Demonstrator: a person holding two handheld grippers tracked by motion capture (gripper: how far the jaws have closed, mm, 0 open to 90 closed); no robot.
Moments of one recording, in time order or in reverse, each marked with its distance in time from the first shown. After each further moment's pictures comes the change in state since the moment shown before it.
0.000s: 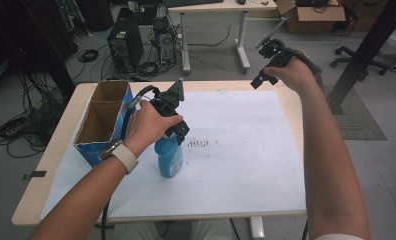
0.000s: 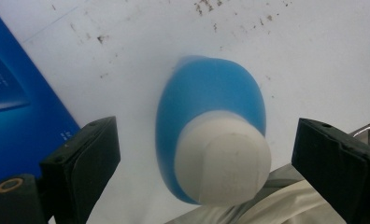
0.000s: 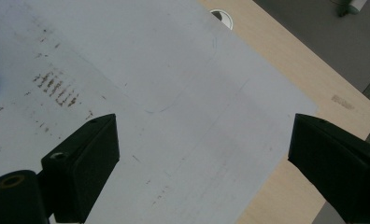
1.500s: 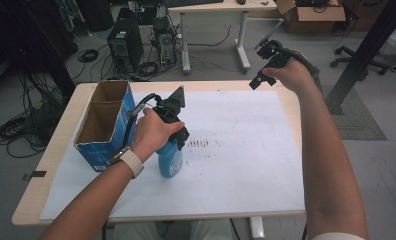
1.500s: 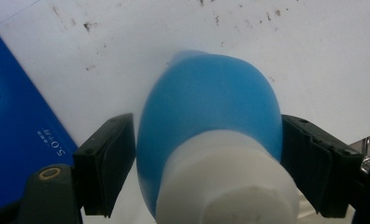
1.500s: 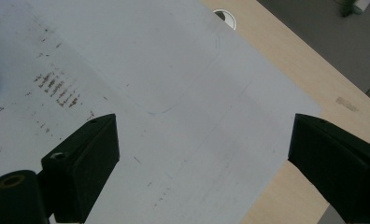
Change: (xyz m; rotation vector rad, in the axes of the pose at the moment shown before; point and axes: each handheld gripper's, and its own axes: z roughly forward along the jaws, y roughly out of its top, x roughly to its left) left arm -0.001 0.000 0.021 0.024 -0.007 -0.045; right arm 0.001 0.002 0.005 0.003 0.007 -0.006
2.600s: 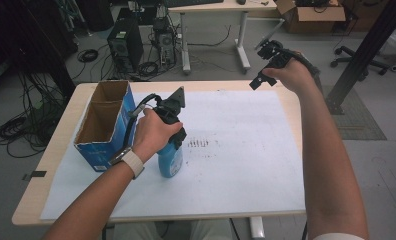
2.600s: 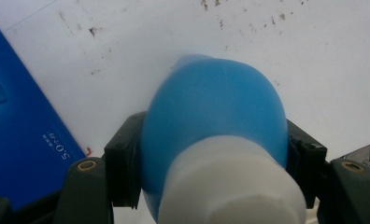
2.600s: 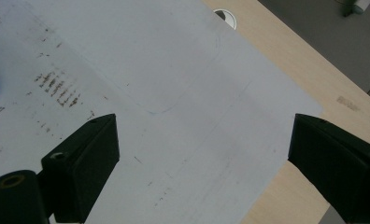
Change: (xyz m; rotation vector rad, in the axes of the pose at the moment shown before) left arm -0.001 0.000 0.001 -0.015 0.020 0.006; right arm -0.001 -0.002 0.000 -0.003 0.003 0.004
